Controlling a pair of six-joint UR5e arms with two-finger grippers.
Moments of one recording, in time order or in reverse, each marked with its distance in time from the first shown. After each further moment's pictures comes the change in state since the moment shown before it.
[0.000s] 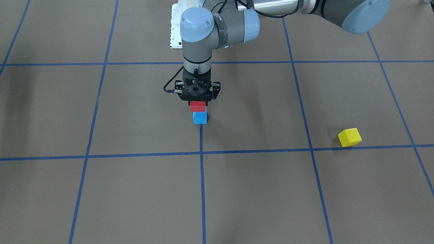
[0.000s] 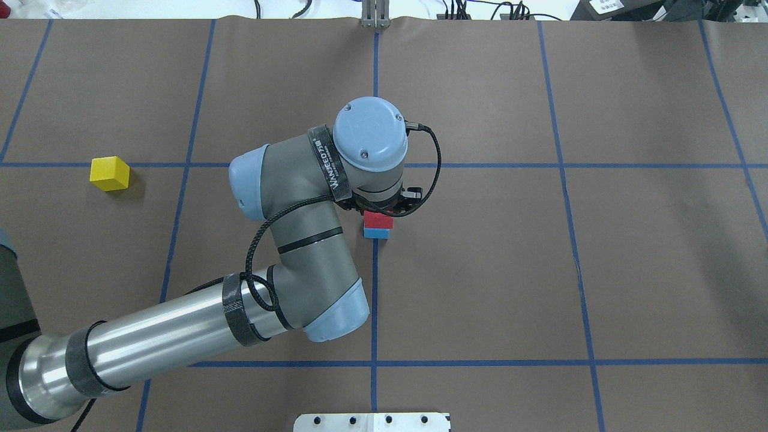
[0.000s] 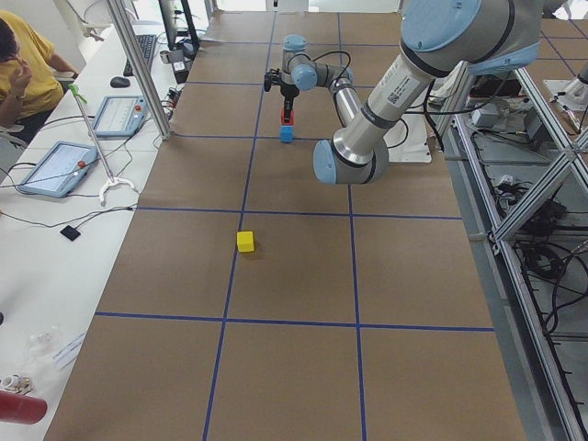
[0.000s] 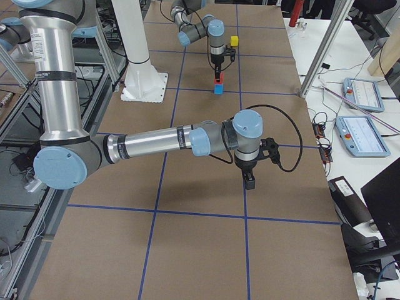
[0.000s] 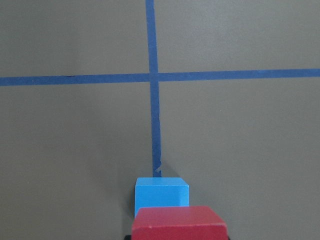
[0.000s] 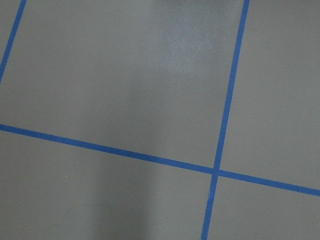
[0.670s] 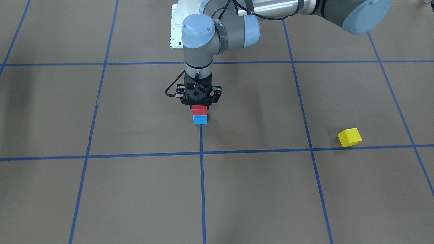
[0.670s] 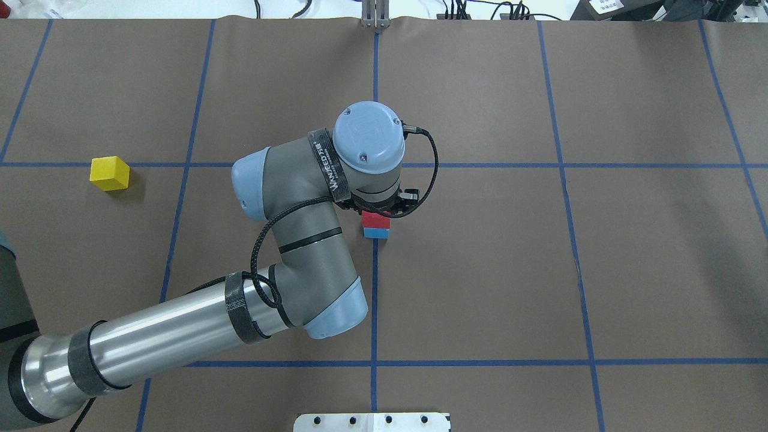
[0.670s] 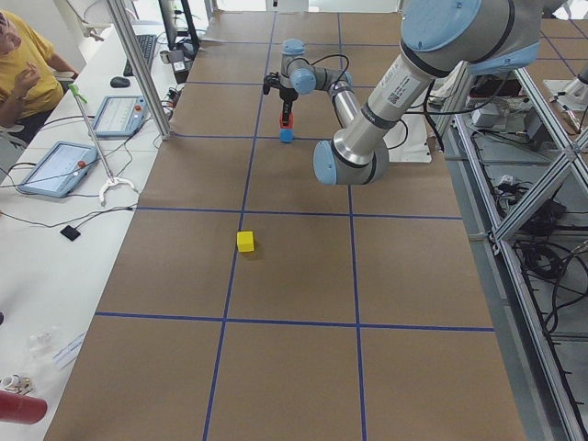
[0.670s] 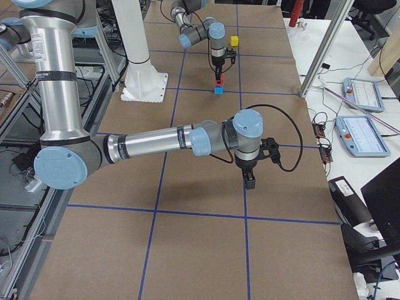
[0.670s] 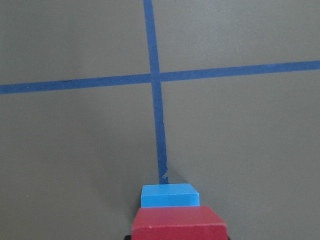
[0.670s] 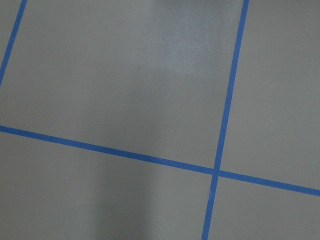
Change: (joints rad) left arm 0.000 0.004 0.031 -0.031 0.005 0.007; right arm 0.000 0.001 0.001 0.000 0.000 0.005
